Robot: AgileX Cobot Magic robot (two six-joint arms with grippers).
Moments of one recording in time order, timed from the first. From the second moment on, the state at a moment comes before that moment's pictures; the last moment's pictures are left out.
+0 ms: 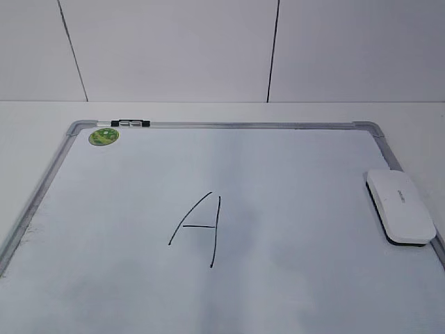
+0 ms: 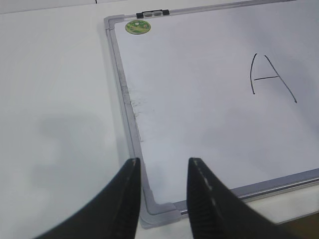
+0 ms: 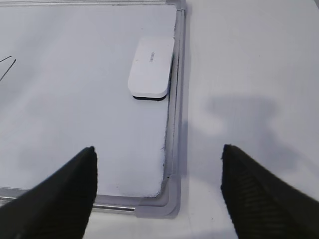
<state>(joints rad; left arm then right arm) -0.18 0.01 -0.50 -0.13 1.11 0.05 0.18 -0.02 -0.50 -0.13 1.15 0.07</state>
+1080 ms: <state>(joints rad) 0.01 0.01 -0.50 -0.13 1.11 0.05 0.04 -0.02 -0.50 -0.13 1.15 0.07</state>
